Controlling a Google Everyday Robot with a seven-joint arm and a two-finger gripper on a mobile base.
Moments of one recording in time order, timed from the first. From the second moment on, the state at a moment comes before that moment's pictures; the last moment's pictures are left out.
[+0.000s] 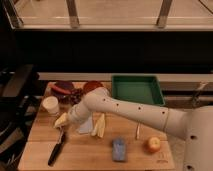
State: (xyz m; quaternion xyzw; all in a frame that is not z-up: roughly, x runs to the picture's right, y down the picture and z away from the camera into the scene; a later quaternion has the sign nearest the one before) arm -0.198 0.182 0.734 -0.01 -0.50 -0.54 0.67
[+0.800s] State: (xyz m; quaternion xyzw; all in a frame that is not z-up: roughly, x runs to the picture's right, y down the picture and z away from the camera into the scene) arm -0.208 0.201 0.758 -0.01 -0.50 -0.55 0.67
